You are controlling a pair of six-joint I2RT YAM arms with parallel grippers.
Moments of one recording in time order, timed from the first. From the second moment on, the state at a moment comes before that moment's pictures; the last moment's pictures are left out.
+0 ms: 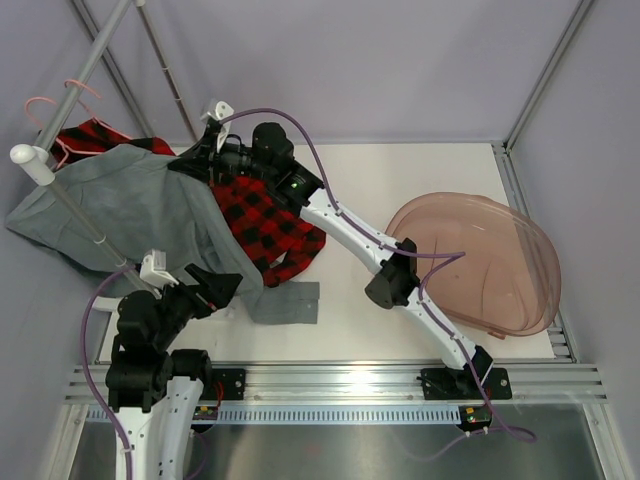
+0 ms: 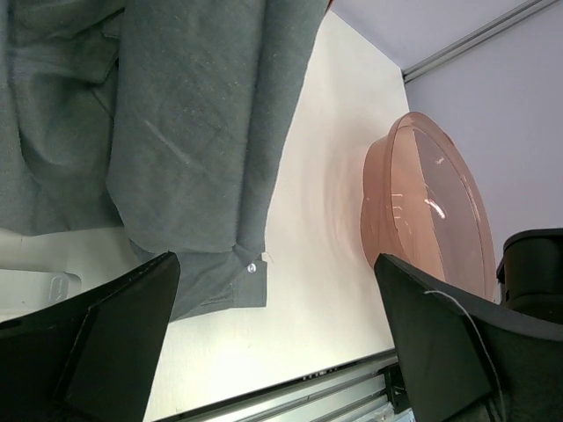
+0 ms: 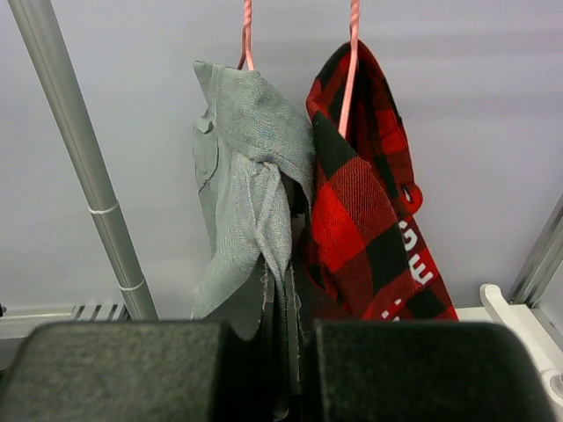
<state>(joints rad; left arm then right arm) -0.01 0.16 0.63 -0.76 0.36 -0.70 0.93 2.56 2.81 0.06 -0.57 0.16</state>
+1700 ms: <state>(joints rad) -0.08 0.79 1.25 -0.36 0.52 -0.36 0.99 0.97 1.24 -0.35 -0.07 0.16</state>
